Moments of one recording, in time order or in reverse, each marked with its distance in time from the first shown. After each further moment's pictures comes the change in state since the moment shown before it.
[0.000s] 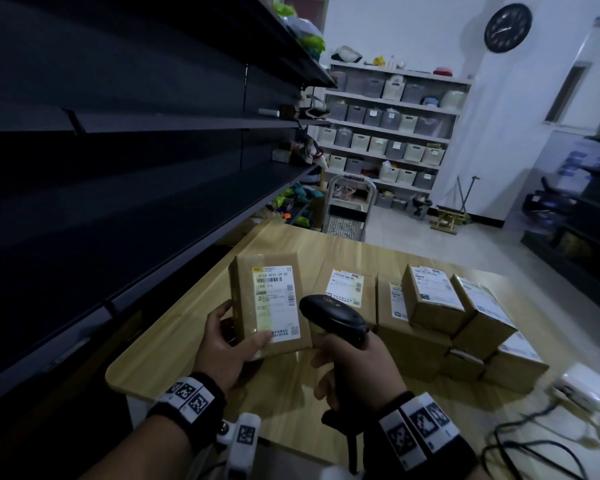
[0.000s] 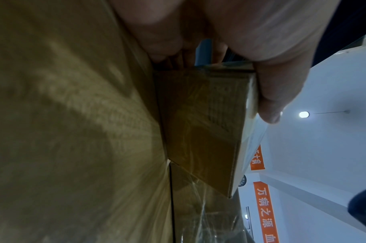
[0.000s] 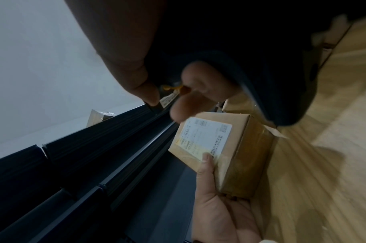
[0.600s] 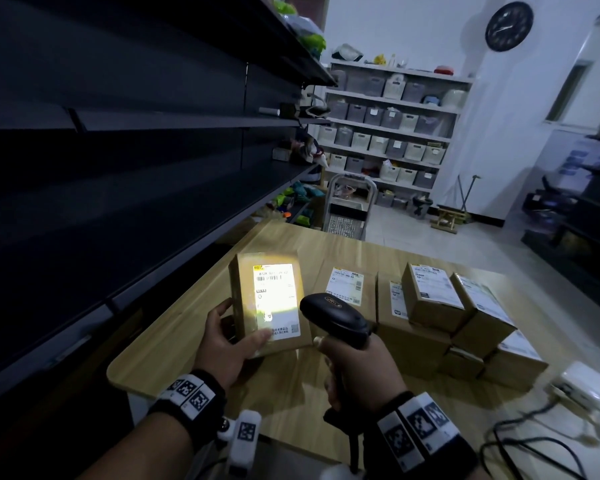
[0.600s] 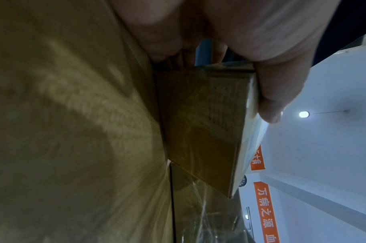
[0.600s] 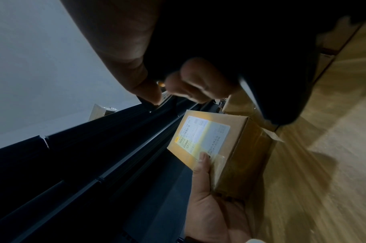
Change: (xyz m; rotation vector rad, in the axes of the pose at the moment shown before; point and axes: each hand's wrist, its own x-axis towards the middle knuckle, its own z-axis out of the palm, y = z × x) left_hand -0.005 0.007 -0.001 -0.006 -0.015 -0.031; right_hand -0.003 0.000 -0.001 -0.050 -0.011 0.063
